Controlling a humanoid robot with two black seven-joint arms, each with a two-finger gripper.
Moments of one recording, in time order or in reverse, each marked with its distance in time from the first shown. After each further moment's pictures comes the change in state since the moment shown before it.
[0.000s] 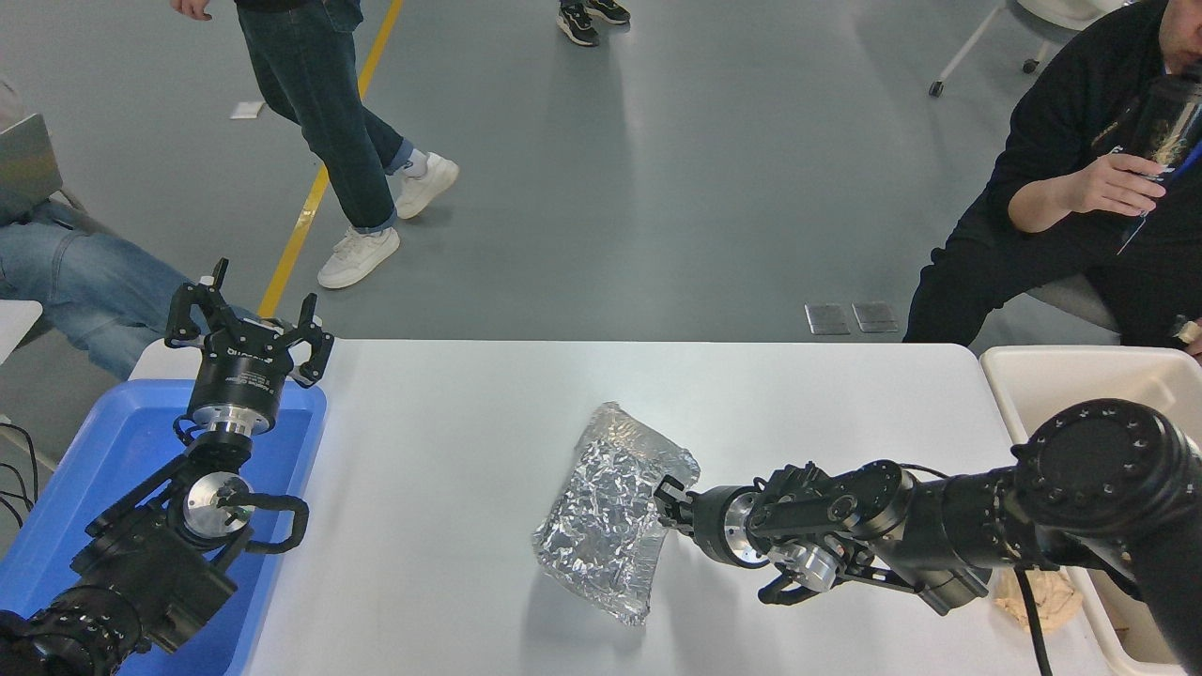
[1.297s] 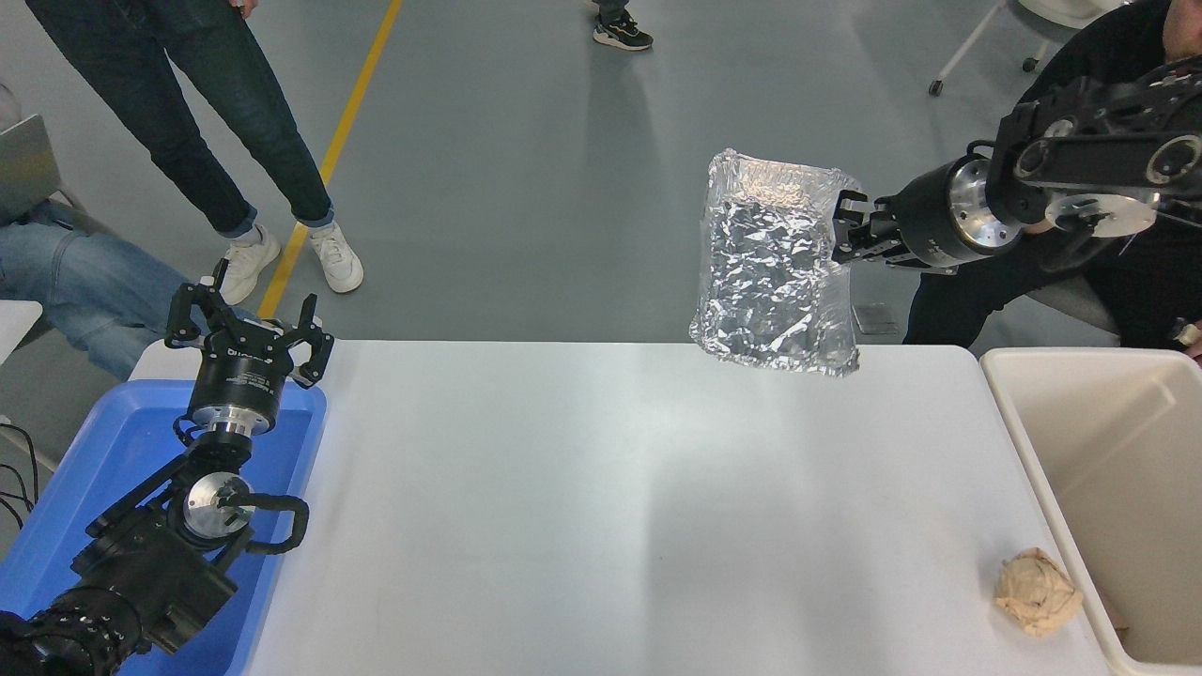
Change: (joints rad) left arm 0.000 0.000 0.000 0.000 0.000 0.000 -0.001; right arm 0.875 -0.395 -0.345 0.164 -0.062 0.570 0.001
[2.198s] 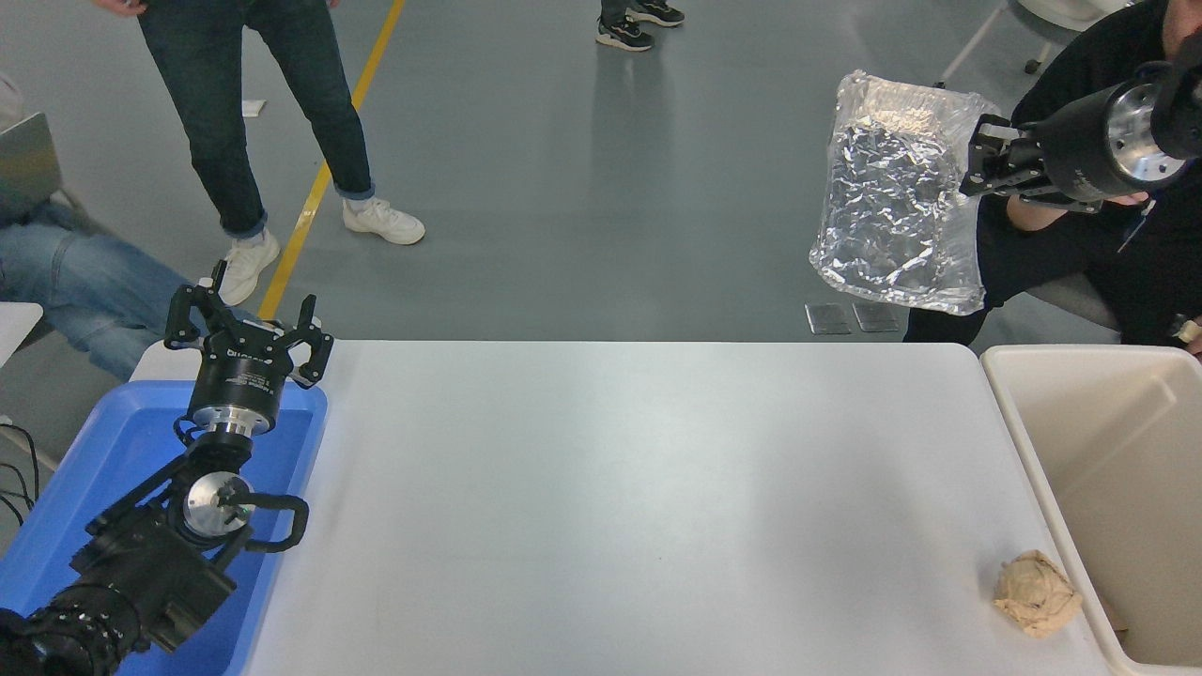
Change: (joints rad) left arm 0.000 0.000 0.000 0.000 0.000 0.000 0.000; right arm -0.209 -0.181 -0.095 -0.324 -0.041 0.021 -0.003
